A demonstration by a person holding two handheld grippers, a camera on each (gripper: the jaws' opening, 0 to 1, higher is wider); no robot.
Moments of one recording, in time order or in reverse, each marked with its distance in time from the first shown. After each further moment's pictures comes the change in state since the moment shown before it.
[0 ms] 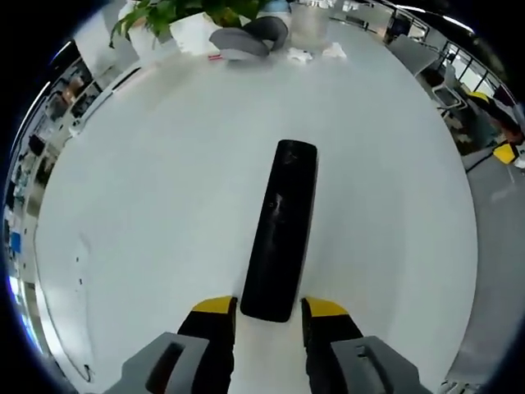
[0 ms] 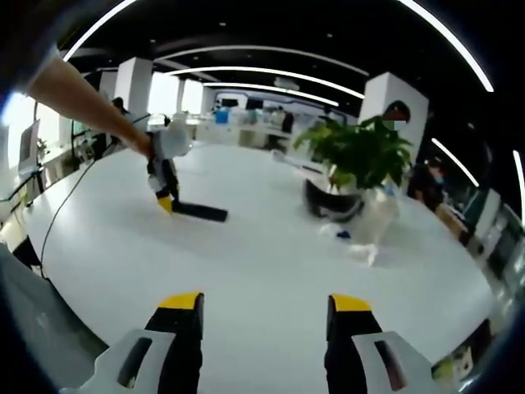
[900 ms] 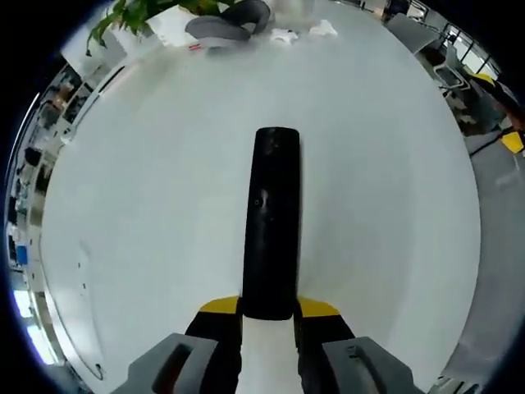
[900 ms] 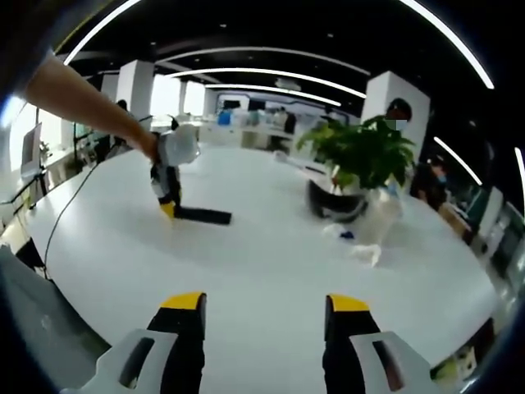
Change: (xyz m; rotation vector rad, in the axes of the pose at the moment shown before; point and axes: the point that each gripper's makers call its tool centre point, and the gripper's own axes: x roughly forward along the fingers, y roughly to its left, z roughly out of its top) left arm 0.001 -0.020 -0.003 0.055 0.103 0.026; right arm -0.001 0.003 0.001 0.006 -0.006 0.020
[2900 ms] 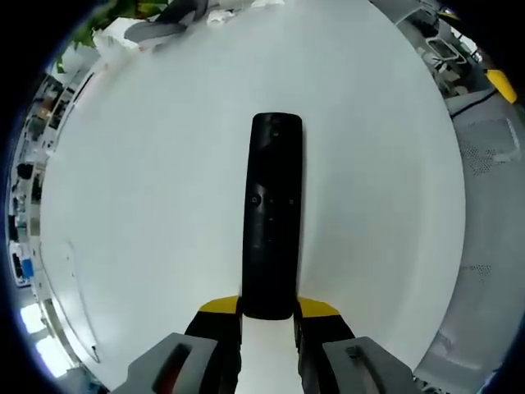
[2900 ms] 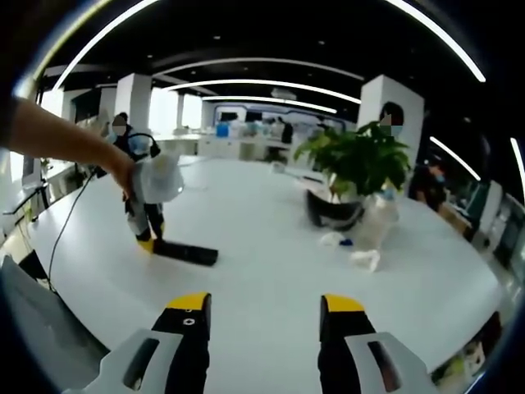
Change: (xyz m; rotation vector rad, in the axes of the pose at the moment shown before) left arm -0.007 -0.083 -0.019 0.063 0.143 0.001; right arm -0.006 -0.006 0.012 0.042 -0.066 -0.004
